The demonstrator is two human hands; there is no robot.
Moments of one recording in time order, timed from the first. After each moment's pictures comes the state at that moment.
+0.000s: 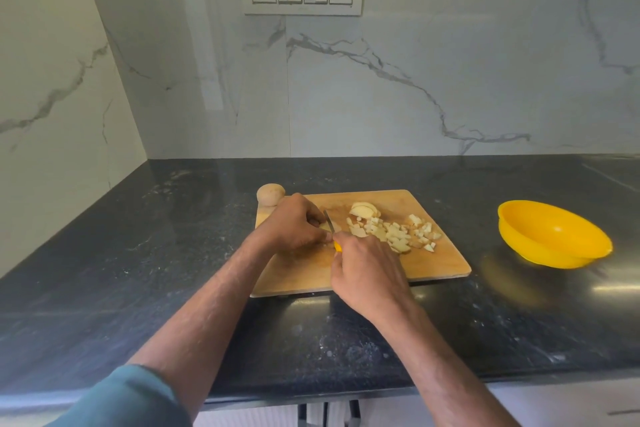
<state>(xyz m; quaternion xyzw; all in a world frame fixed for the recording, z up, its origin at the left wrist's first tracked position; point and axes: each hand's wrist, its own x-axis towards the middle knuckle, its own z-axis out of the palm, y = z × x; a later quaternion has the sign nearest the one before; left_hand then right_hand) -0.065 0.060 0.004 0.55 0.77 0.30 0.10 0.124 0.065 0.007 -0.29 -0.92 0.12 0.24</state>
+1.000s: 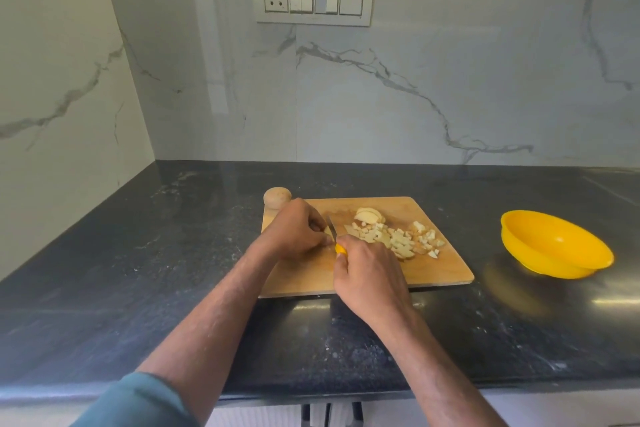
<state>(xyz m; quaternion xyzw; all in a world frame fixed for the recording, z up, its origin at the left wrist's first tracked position) -0.057 0.048 0.008 0.52 0.78 0.33 0.10 0.117 0.063 -0.001 -0.29 -0.91 0.11 0.28</state>
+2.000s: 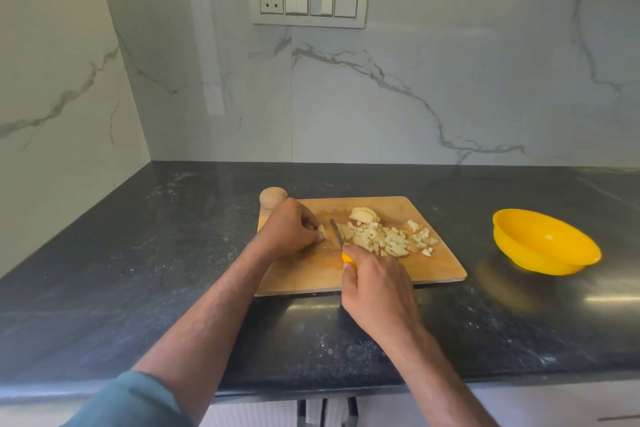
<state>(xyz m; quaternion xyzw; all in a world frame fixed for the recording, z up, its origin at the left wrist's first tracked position) -0.054 0.044 0.007 0.49 0.79 0.35 0.09 0.141 0.055 -0.009 -0.31 -0.90 0.11 0.29</state>
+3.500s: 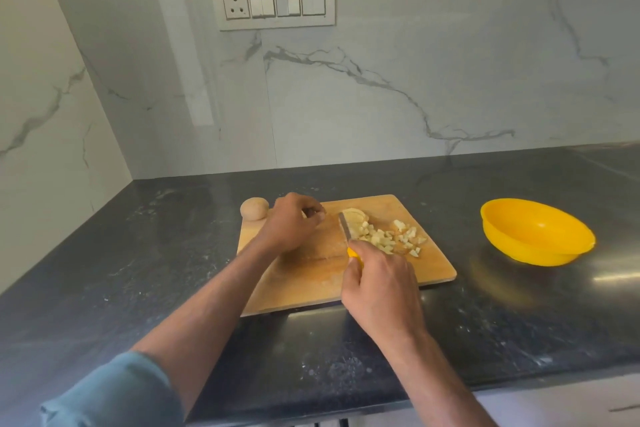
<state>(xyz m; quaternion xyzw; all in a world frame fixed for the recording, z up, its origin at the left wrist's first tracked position) -0.056 0.092 0.006 0.54 0.76 0.36 0.03 0.152 0.074 -0.004 -0.37 -0.85 0.10 0.35</state>
